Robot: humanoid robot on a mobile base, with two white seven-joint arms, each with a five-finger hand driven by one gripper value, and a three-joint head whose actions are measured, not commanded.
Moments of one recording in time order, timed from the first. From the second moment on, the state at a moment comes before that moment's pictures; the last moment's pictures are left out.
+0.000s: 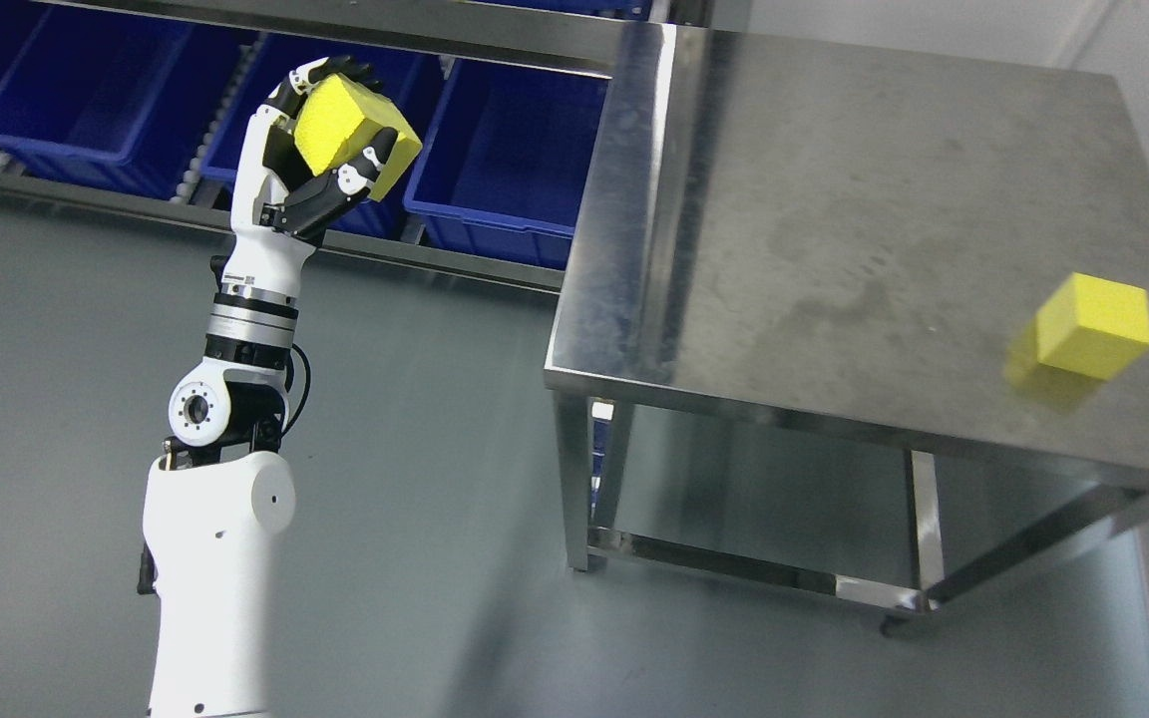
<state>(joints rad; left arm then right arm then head) -0.44 0.02 0.15 -1.39 0.33 -0.28 -0.38 0.00 0.00 -0.09 0.00 0.00 -0.10 0.02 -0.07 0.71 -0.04</state>
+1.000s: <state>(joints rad) -0.40 0.00 0.14 -1.48 0.28 -0.27 -0.36 0.00 0.00 -0.09 0.00 0.01 -0.10 0.02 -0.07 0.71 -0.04</state>
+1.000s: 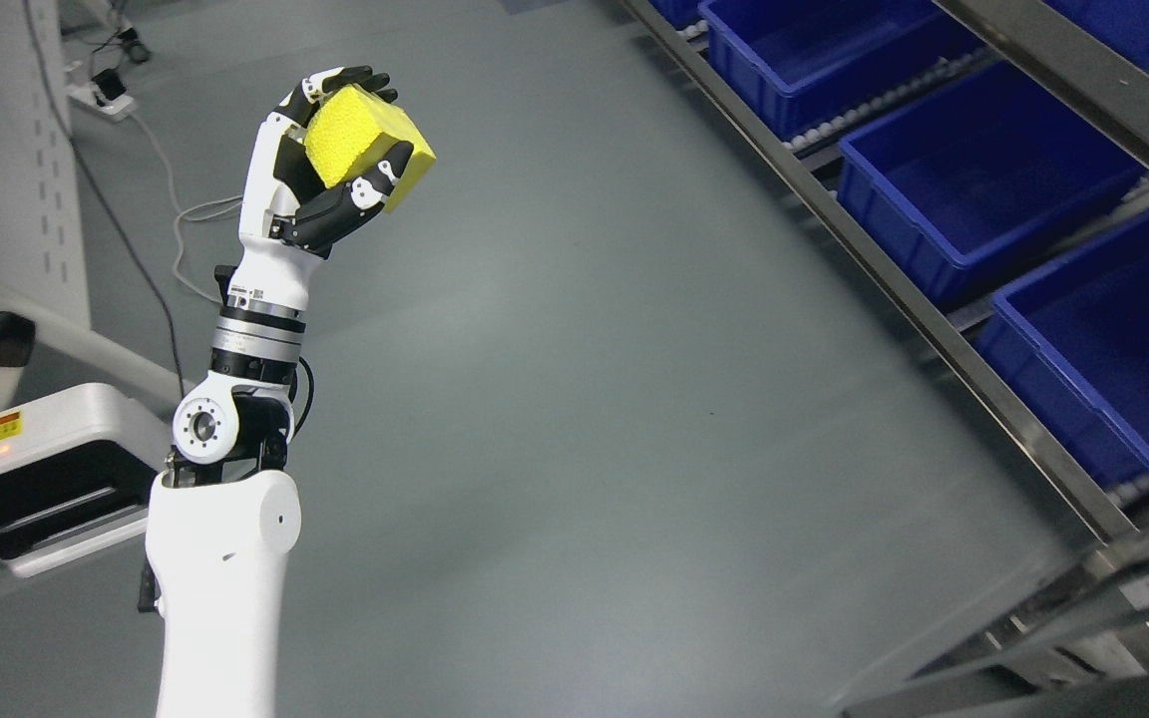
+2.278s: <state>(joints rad) -0.39 0.00 0.11 -1.53 0.27 -0.25 -0.36 0.00 0.00 -0.09 0.00 0.00 -0.10 0.02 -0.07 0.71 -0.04</state>
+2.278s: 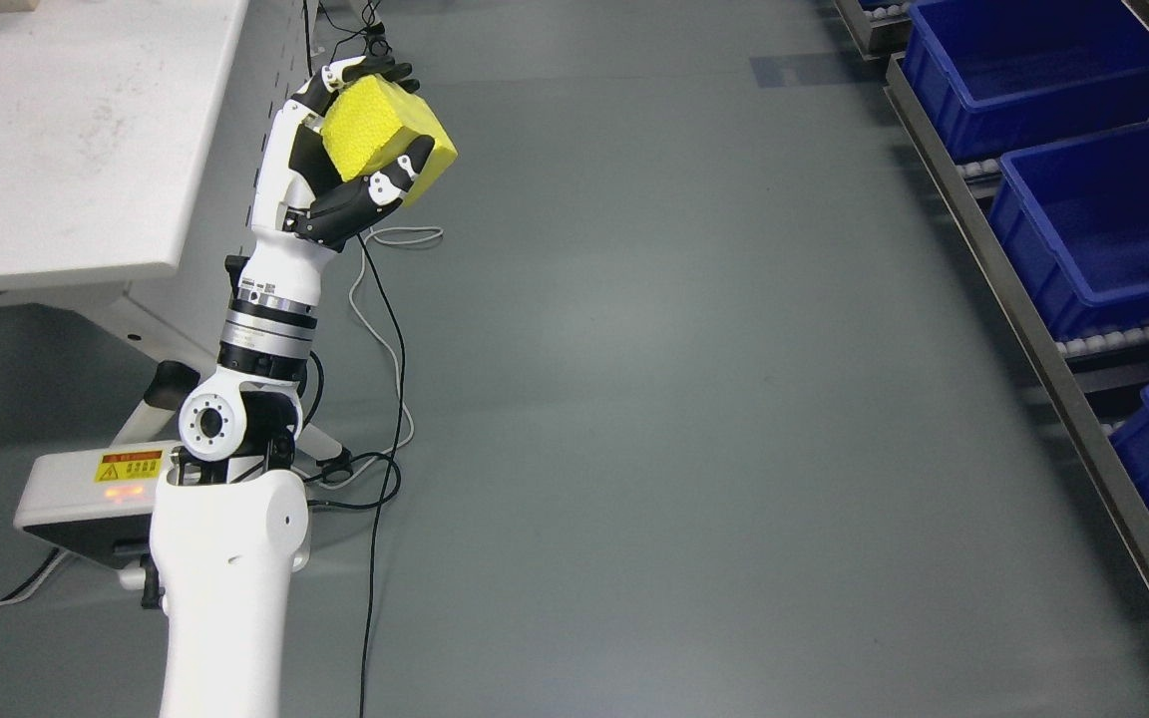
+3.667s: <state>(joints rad) -0.40 0.00 0.07 -1.55 0.27 -0.24 -0.37 0.00 0.00 -0.09 0.00 0.00 -0.10 0.02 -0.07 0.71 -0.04</state>
